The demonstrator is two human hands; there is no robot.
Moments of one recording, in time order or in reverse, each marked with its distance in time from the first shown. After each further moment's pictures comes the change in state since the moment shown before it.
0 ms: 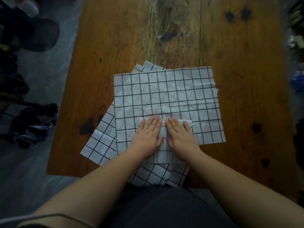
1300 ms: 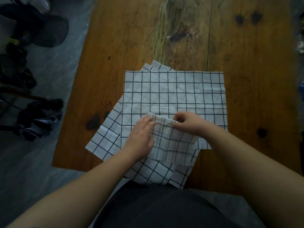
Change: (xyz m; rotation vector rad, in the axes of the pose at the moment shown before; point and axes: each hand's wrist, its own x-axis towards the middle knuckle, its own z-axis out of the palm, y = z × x) left_hand -0.039 -0.028 -0.004 -0.418 0.359 -0.014; right_hand 0.036 0.015 -0.085 0.587 -0.239 0.058
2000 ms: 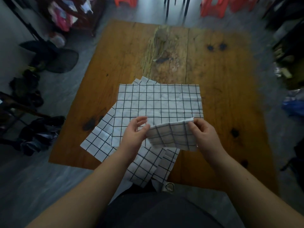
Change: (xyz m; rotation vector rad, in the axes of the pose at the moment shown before) left_hand -0.042 0.118 -0.038 -1.104 0.200 -0.408; right_hand -0.169 0.031 0.001 0.630 0.541 -0.172
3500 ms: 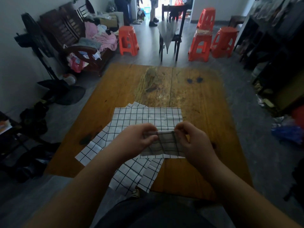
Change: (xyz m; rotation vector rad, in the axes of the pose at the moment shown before) left_hand -0.106 0.093 0.062 1.000 -0.178 0.470; right_hand -0.082 -0.036 -0.064 -0.386 0.118 -0.568
